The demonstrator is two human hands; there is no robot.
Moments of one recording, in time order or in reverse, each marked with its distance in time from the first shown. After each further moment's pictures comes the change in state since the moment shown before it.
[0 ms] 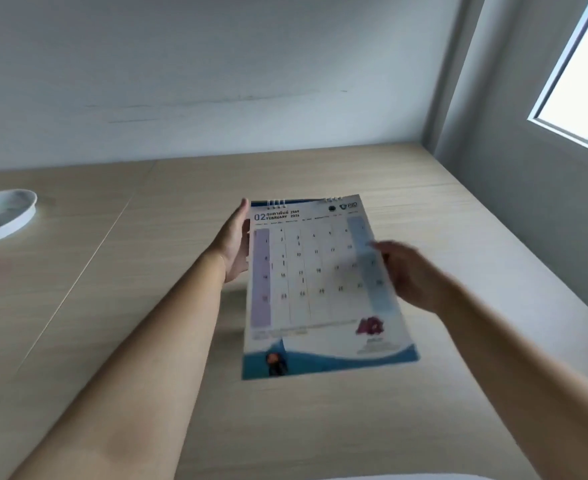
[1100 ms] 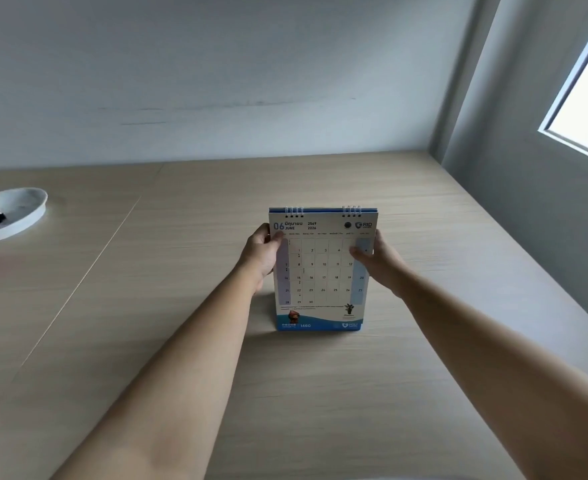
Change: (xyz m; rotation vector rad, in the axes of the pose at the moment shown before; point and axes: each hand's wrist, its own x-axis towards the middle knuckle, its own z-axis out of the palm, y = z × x) left_hand 0.018 -0.024 0.033 0.182 0.269 0.153; right_hand 0.082 0.025 -0.012 -0.645 0.430 -0.005
